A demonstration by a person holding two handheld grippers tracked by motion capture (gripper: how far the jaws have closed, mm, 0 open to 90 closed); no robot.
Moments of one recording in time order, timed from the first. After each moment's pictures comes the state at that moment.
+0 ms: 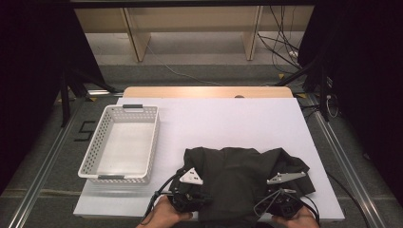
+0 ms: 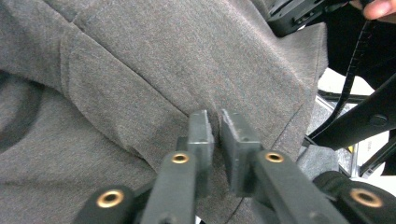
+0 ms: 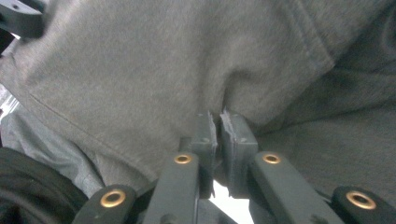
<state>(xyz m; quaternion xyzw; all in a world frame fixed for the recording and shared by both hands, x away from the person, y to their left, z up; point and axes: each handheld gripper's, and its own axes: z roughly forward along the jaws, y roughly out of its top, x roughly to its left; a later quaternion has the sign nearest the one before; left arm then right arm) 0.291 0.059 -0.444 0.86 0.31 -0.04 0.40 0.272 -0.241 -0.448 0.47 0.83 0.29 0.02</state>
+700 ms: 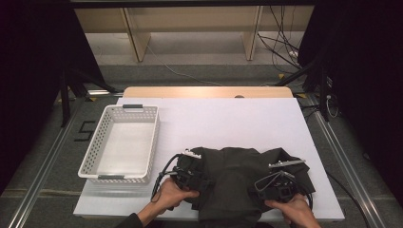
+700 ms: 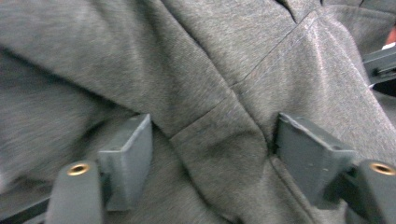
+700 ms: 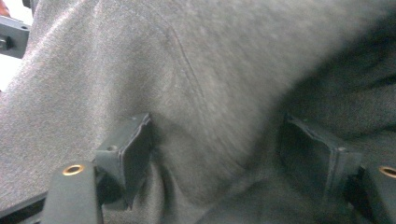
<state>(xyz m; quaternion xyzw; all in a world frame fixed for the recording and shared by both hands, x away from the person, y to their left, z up) 0.352 0.054 -0.456 0.83 0.42 -0.07 0.37 0.315 -0.248 -0.460 0.54 0.78 0.31 -0.03</state>
